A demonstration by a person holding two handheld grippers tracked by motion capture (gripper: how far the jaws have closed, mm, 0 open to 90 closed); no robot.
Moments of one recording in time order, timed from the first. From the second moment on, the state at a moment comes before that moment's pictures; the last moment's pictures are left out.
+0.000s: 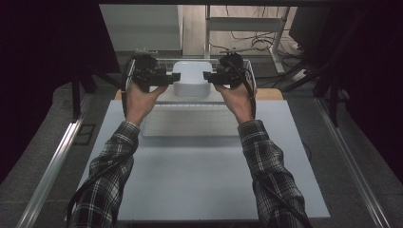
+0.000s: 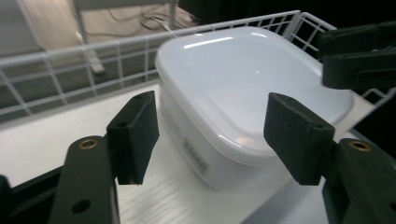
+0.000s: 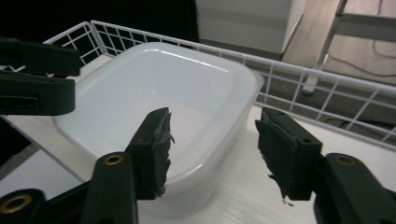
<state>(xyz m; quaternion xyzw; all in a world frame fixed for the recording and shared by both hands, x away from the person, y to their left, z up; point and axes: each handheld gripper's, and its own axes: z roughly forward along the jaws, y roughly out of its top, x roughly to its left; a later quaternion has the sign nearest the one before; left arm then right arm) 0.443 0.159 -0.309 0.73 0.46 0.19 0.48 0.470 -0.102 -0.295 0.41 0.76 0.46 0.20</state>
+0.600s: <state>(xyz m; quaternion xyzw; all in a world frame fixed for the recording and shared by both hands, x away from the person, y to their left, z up) 0.415 0.166 -0.326 0.75 0.39 0.12 0.52 0.443 -0.114 -0.310 0.34 0.79 0.48 0.18</state>
